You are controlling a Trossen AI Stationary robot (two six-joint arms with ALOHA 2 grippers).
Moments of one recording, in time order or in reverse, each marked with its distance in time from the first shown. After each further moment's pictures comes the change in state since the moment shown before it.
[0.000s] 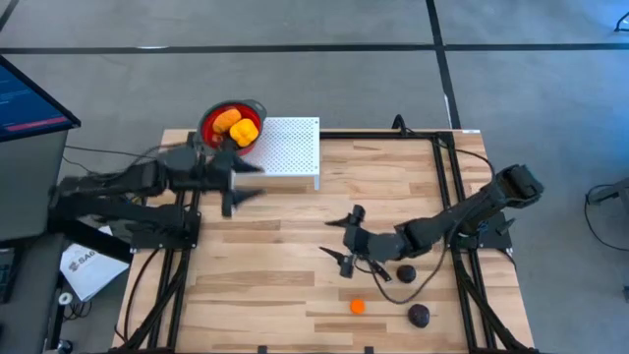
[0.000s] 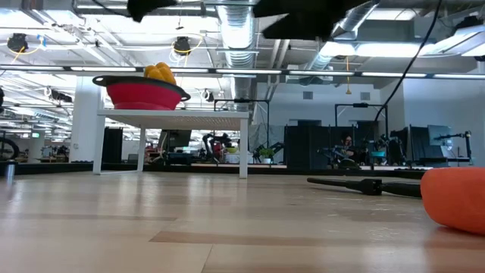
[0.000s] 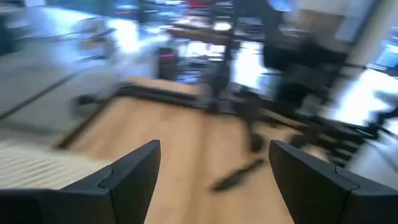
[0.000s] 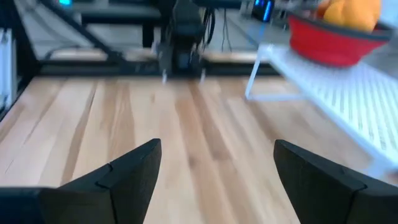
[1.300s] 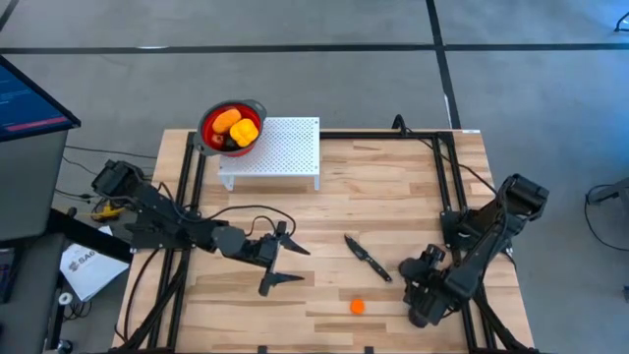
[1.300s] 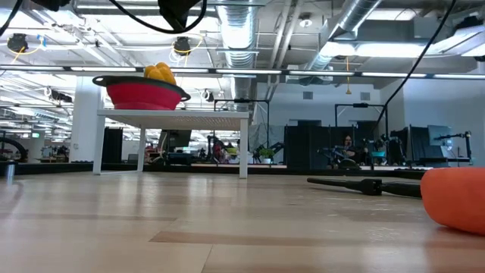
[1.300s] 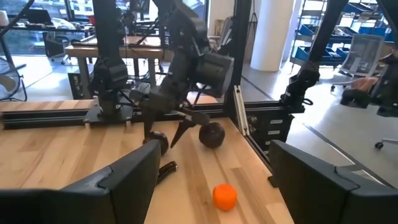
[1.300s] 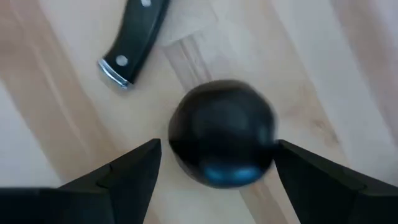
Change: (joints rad) left arm -0.527 0.653 -0.179 0.962 -0.221 0.068; right arm 0.536 0.063 -0.070 -1.174 -0.251 1.313
